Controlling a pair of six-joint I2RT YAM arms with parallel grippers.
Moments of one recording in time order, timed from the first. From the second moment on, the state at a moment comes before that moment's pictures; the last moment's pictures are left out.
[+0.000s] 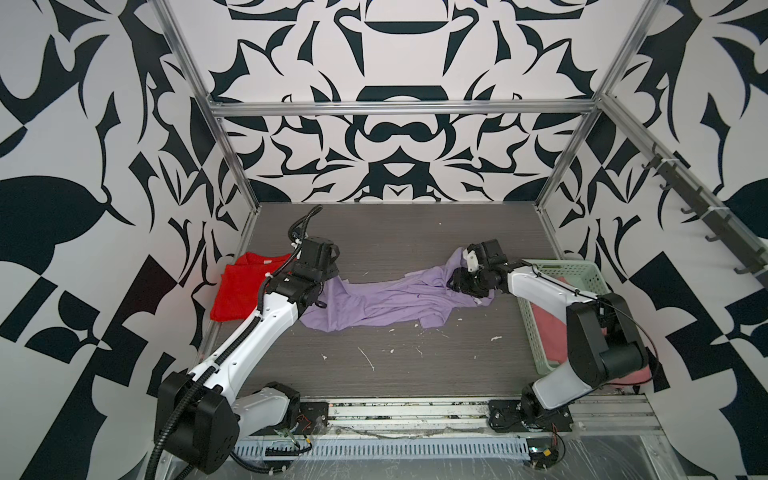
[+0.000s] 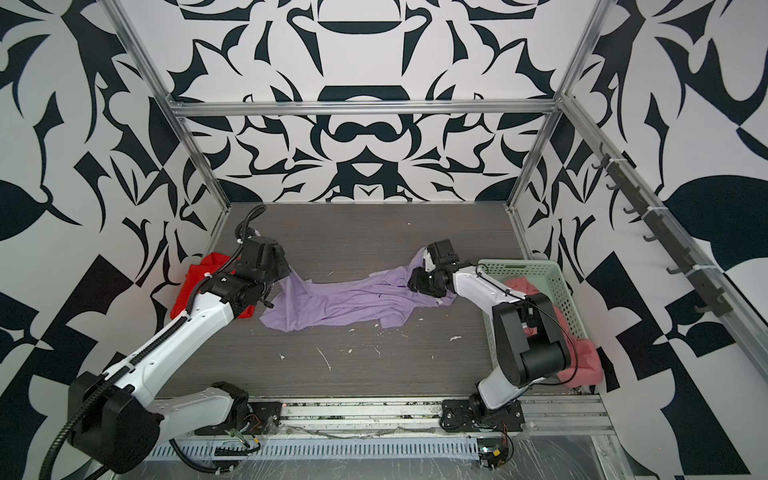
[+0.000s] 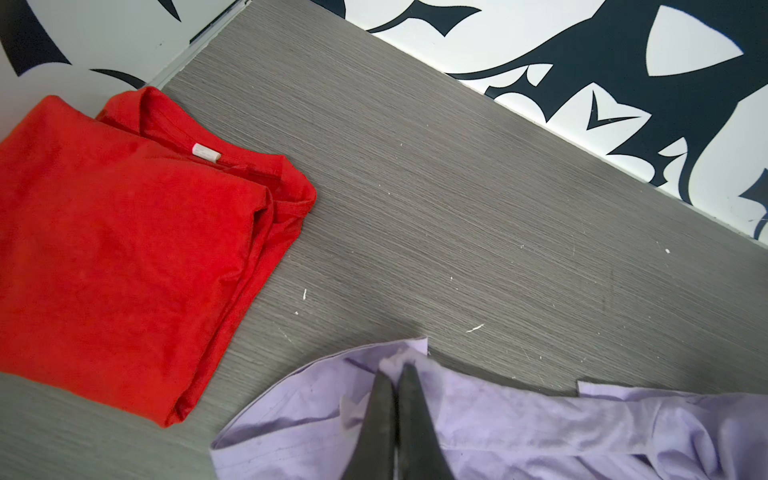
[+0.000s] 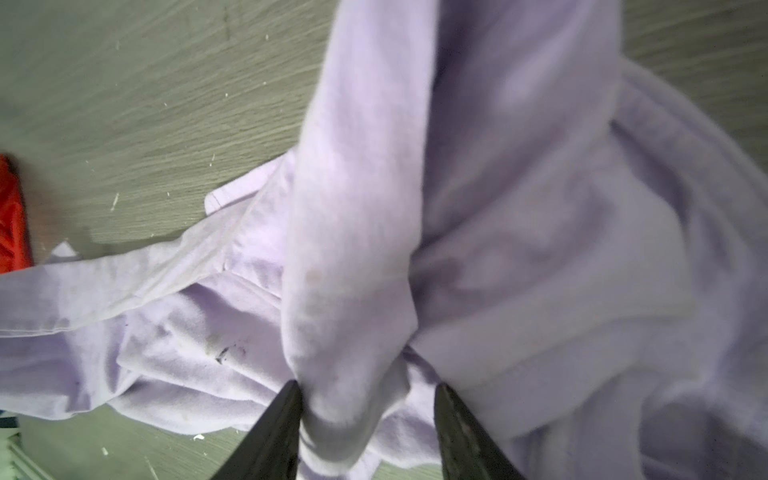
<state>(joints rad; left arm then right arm) -0.41 1.19 0.94 -0.49 -0.39 -0.67 0.25 1.57 0.92 -0.41 -0.32 0.49</state>
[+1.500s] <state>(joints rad) -0.41 1.19 0.94 -0.49 -0.40 -0.66 0.29 1.65 1.04 -0.53 -0.24 0.49</state>
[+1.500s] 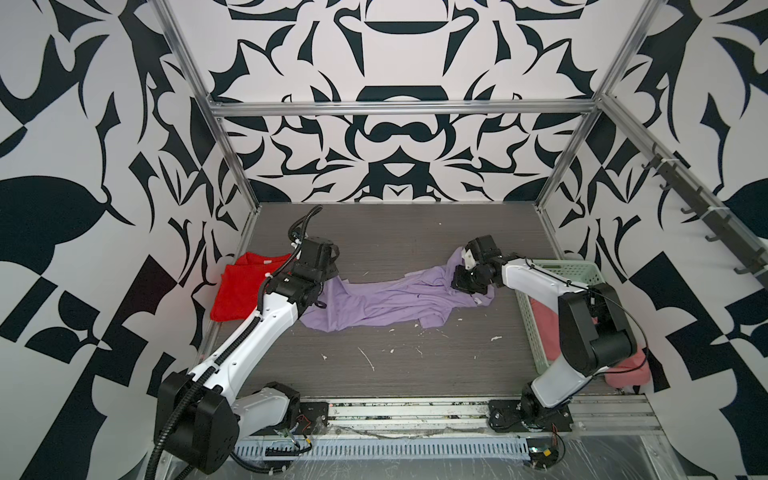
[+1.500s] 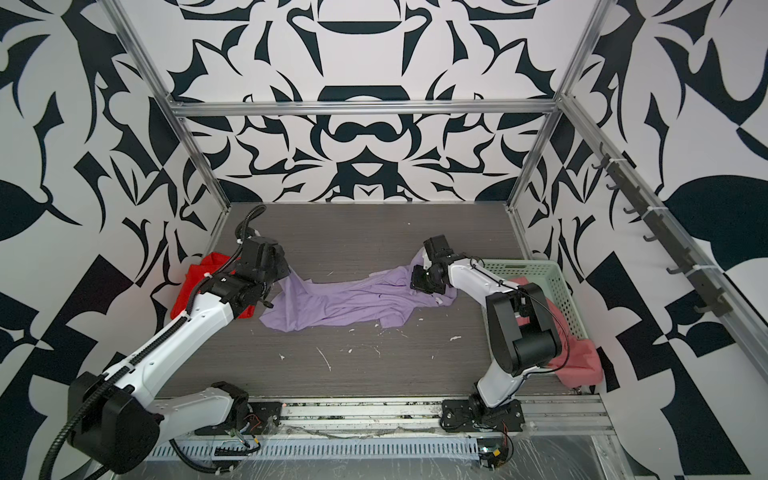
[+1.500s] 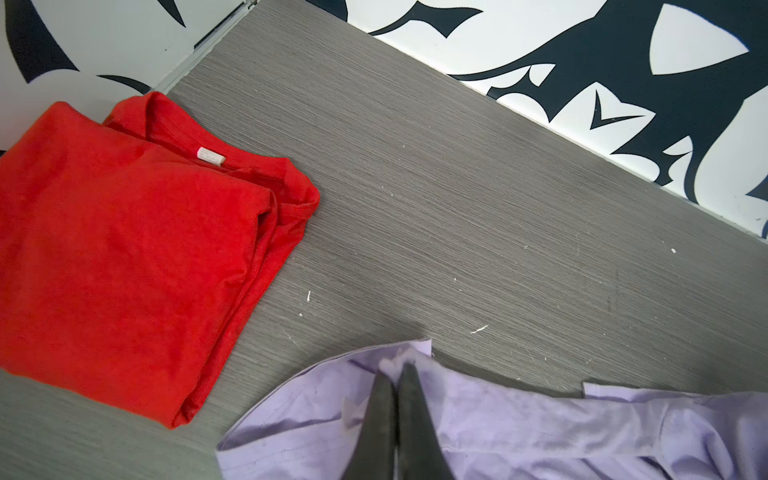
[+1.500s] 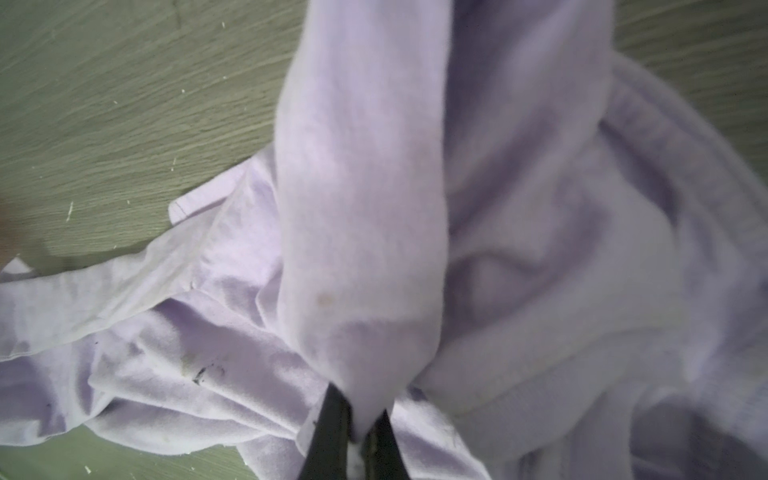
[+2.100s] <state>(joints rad) -0.33 0.98 1.35 -0.52 -0.39 -0.33 0.28 1.32 1.98 -0.82 0.12 0.34</state>
